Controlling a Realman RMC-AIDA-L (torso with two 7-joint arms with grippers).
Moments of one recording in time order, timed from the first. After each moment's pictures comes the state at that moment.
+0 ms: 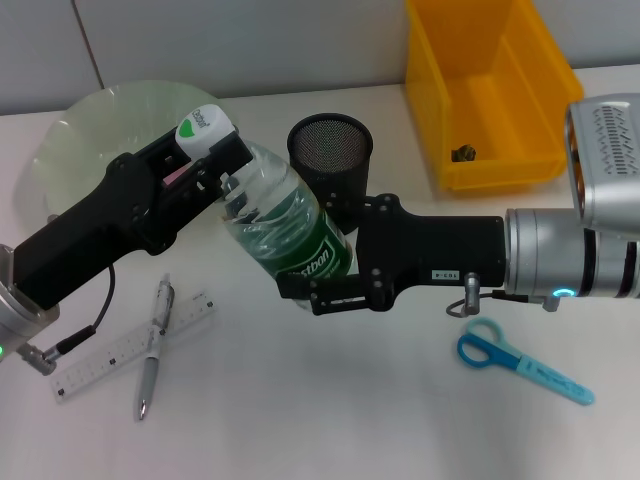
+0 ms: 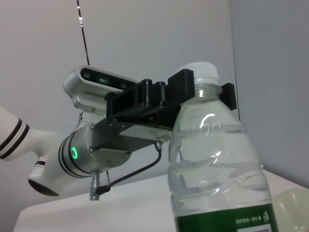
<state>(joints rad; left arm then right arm) -0.54 -2.07 0.86 0.21 1.31 1.80 -1.13 0.42 2.08 -1.36 -0.78 -1.40 -1.36 1.28</state>
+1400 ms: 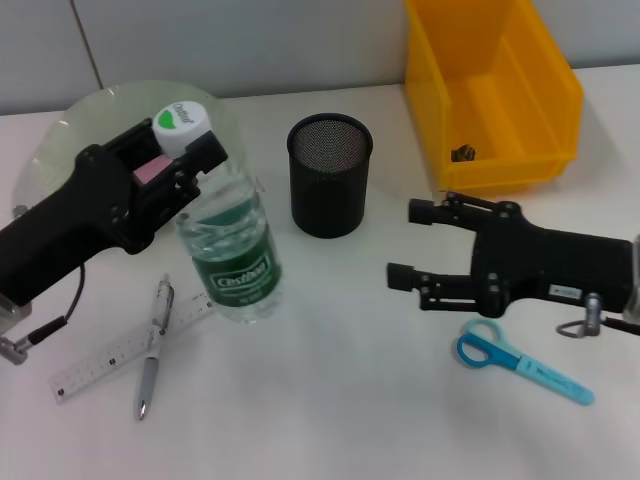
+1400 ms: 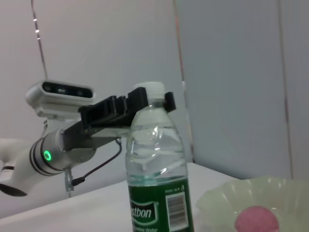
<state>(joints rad) -0.50 -2.06 0.85 0.29 1.32 1.79 -1.06 0.18 2.08 -1.21 -0.98 -1.45 -1.46 1.34</state>
